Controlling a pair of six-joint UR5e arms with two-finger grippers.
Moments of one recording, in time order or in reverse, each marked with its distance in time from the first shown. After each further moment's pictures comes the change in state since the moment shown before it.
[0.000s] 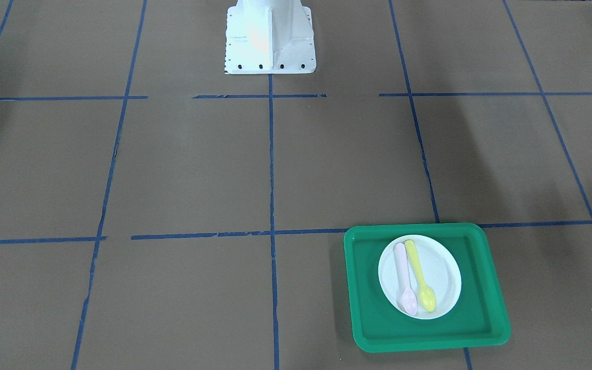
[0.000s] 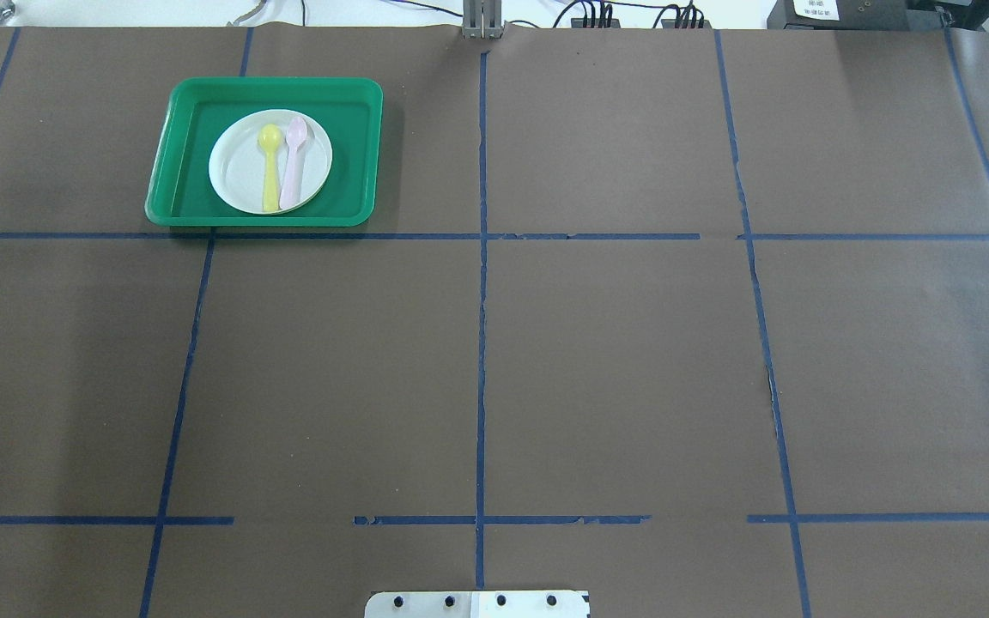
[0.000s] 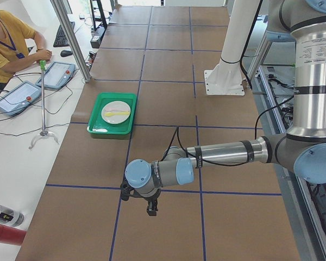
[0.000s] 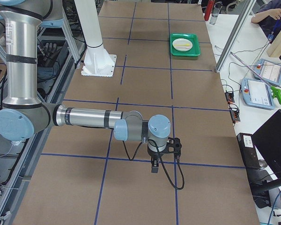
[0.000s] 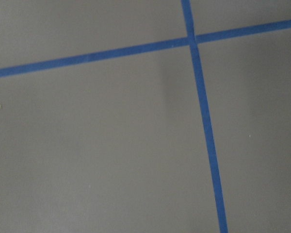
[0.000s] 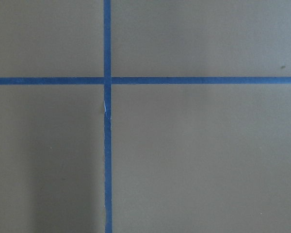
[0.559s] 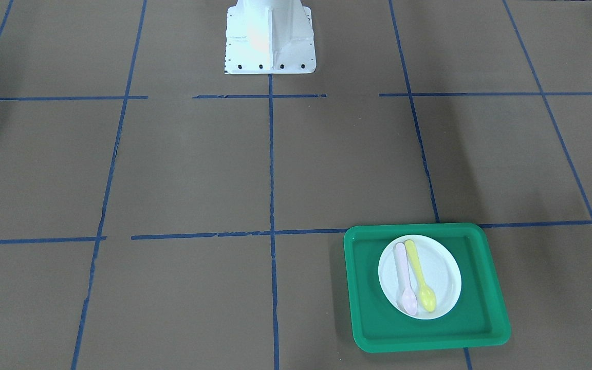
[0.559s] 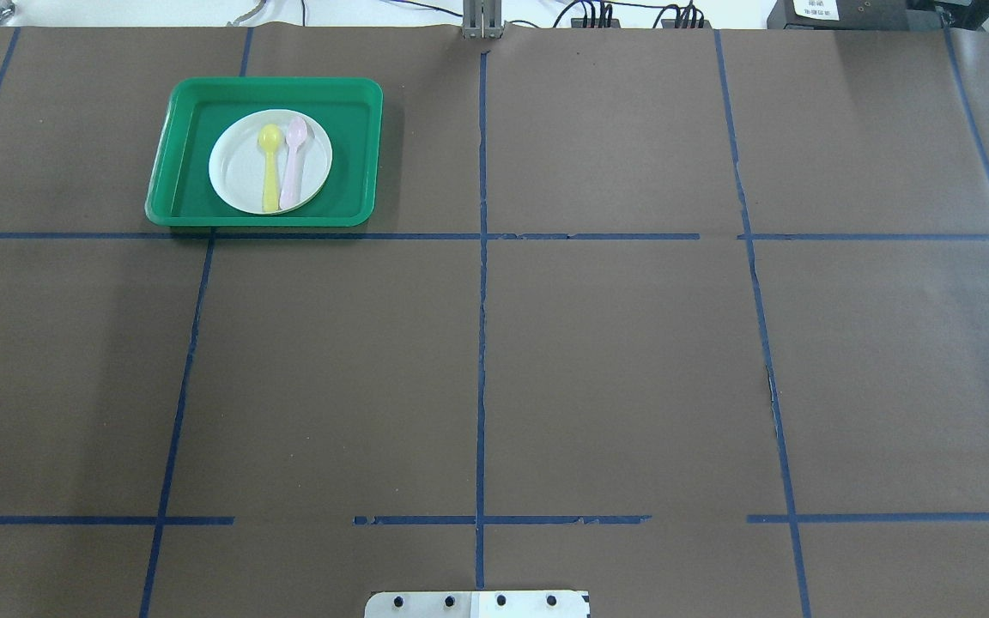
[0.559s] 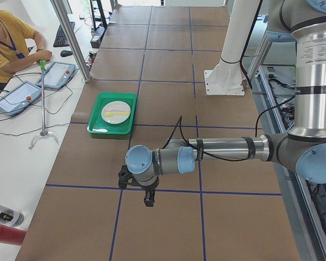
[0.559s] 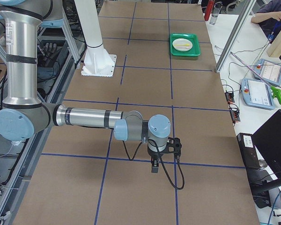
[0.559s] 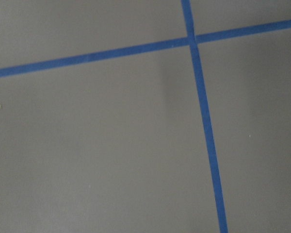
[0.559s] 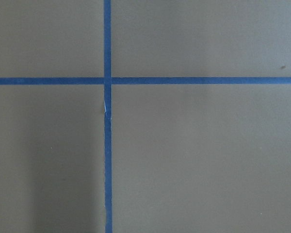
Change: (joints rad) left arm -0.005 0.005 -0.094 0.022 0.007 -0.005; right arm 0.000 0.000 0.001 0.000 0.000 0.000
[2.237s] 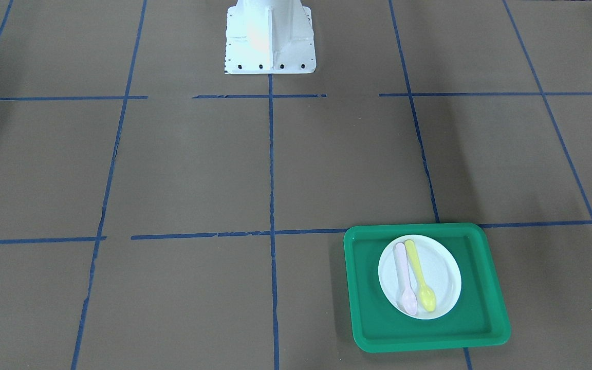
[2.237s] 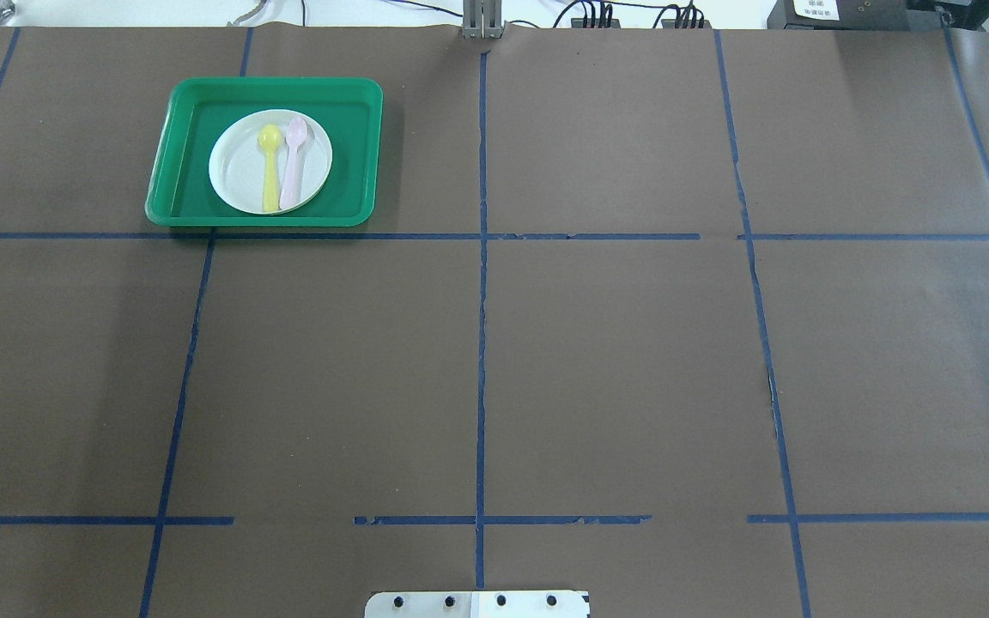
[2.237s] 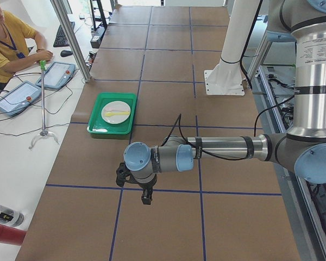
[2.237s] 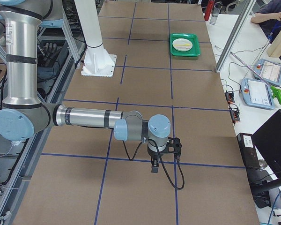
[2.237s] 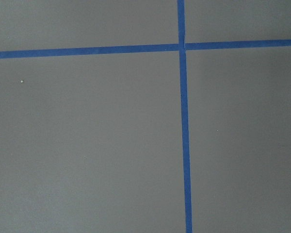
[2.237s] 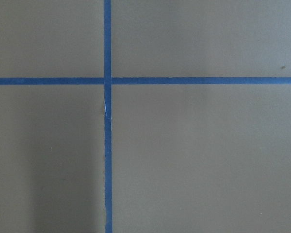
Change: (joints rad) left arm -0.005 -0.011 -0.001 -0.003 0.000 0.000; right arm 0.000 0.000 0.000 0.000 0.000 0.000
